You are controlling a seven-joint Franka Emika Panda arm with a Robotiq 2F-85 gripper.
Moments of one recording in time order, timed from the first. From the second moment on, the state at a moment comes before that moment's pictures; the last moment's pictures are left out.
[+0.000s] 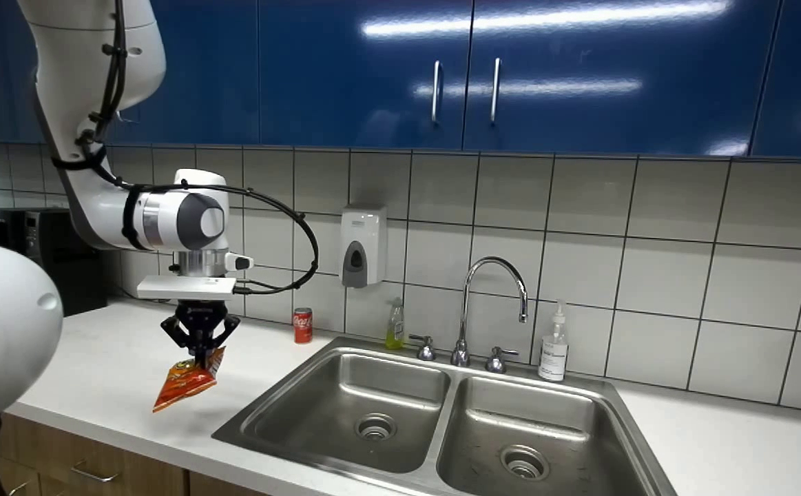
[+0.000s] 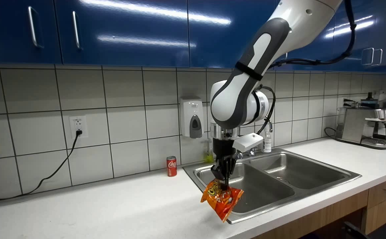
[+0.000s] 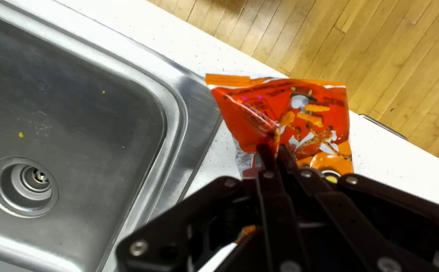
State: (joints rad) arm 0.19 0.07 0.17 -2.51 0.01 2.58 -0.19
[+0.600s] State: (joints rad) arm 0.24 0.15 0.17 -2.46 -0.09 2.60 -0.03
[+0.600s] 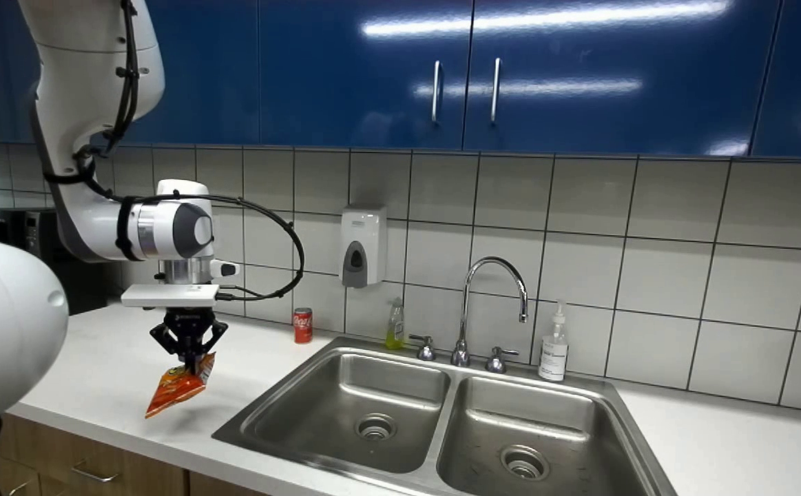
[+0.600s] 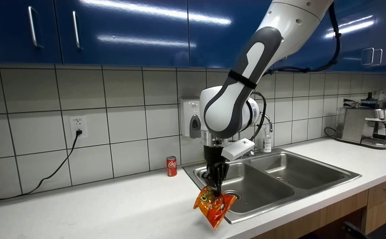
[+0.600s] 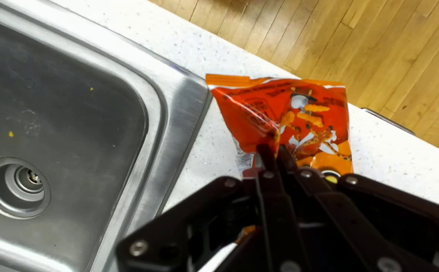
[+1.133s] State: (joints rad) arm 0.26 0.25 0.17 -2.35 -0.13 2.60 0.09
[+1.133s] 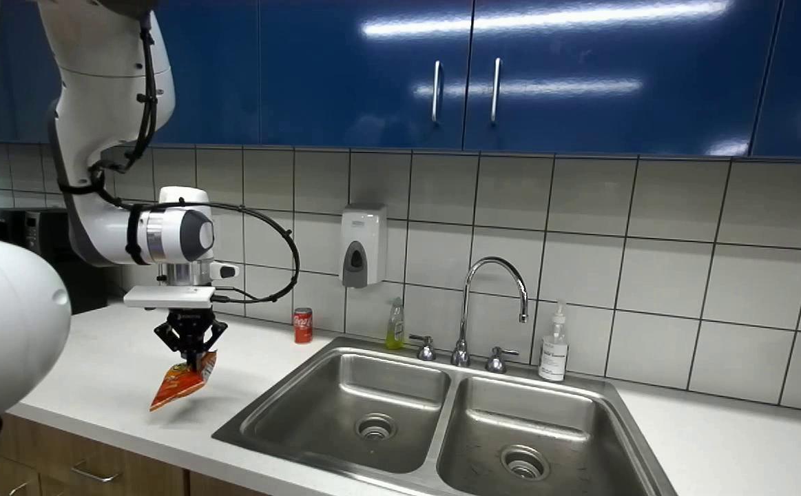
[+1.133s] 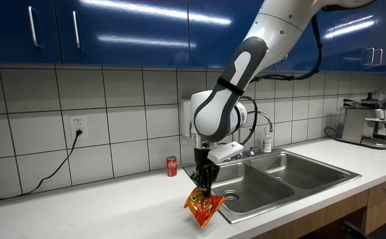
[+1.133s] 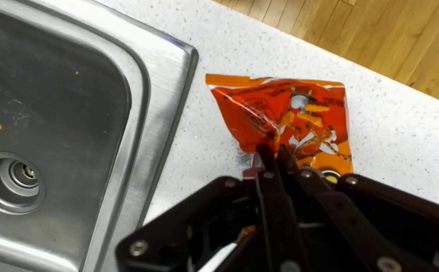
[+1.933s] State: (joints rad) arm 0.31 0.39 0.13 -2.25 -0.16 2.60 0.17
